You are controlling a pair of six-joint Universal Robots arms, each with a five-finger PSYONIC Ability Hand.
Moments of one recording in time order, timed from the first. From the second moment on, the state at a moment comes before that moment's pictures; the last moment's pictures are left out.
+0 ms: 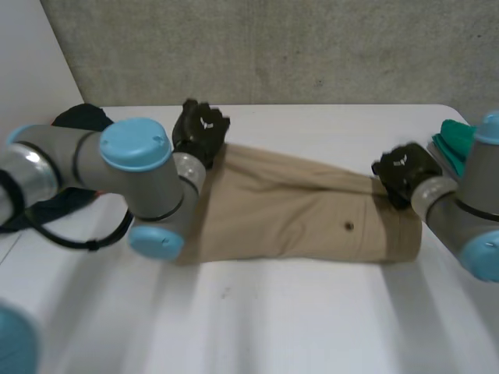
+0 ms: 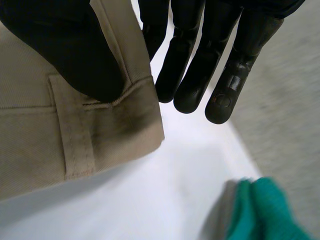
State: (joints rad) left arm 4.13 -2.38 -0.99 3.44 -1.68 3.87; right arm 1.82 -1.03 1.38 -0.04 1.48 2.38; left_hand 1.12 1.20 1.19 1.20 1.01; right_hand 0.99 1.21 1.19 1.19 1.00
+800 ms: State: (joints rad) left arm 4.09 -2.19 -1.46 3.87 -1.67 3.72; right arm 1.78 -1.04 1.43 0.07 1.40 2.75; left_hand 0.19 0.20 0.21 0.20 0.05; right_hand 0.29 0.32 0.35 0.34 0.17
